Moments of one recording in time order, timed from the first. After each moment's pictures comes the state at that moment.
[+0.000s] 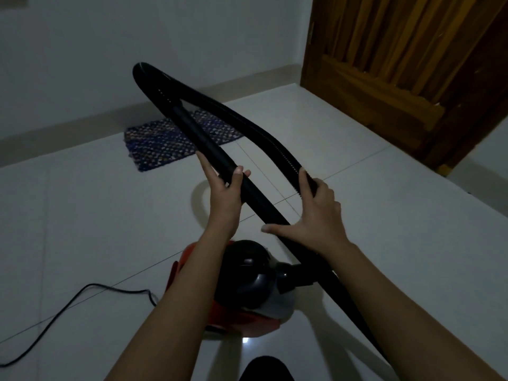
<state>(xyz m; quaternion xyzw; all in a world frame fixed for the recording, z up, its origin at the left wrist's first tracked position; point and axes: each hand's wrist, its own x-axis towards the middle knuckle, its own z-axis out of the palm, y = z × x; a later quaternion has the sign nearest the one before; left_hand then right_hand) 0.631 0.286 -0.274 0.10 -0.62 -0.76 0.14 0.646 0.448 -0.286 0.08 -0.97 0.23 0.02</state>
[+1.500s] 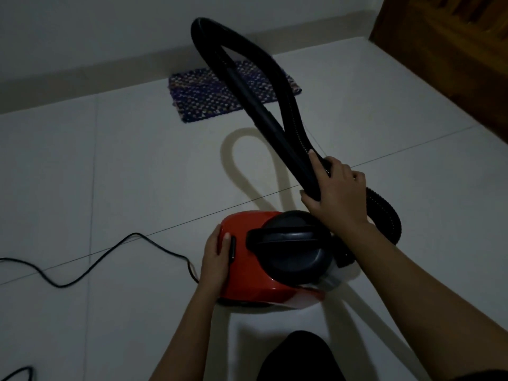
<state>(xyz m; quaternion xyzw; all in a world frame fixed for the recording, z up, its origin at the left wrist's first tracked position) 0.755 0.177 -0.444 0.32 -0.74 -0.59 0.01 0.621 0.370 -0.359 0.18 -0.97 0.08 0.13</state>
